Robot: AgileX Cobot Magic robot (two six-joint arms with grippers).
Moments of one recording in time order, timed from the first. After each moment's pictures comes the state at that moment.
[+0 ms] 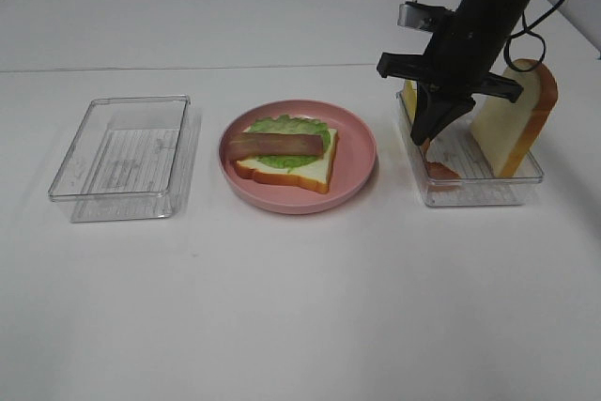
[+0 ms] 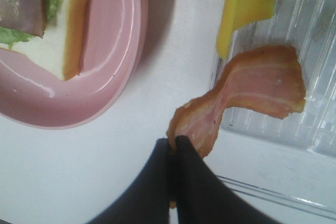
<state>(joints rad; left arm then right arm) -0.31 0.00 -0.50 -0.01 1.05 0.04 0.20 2.19 -1.75 0.33 1.21 -0.03</state>
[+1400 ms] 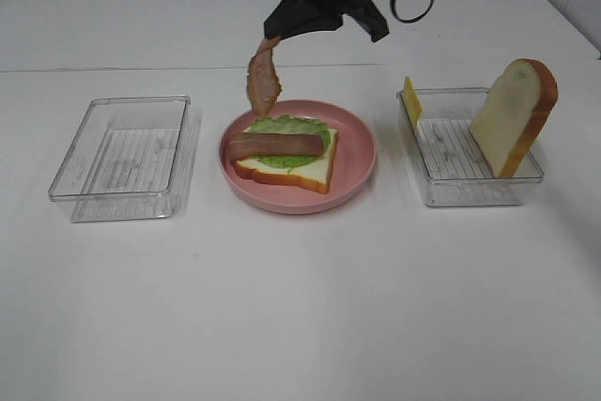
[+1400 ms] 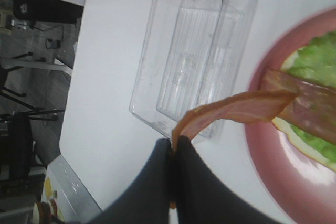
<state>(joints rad) -0.31 0.00 -0.50 -0.01 1.05 0.04 0.36 2.09 -1.75 0.94 0.90 -0.26</state>
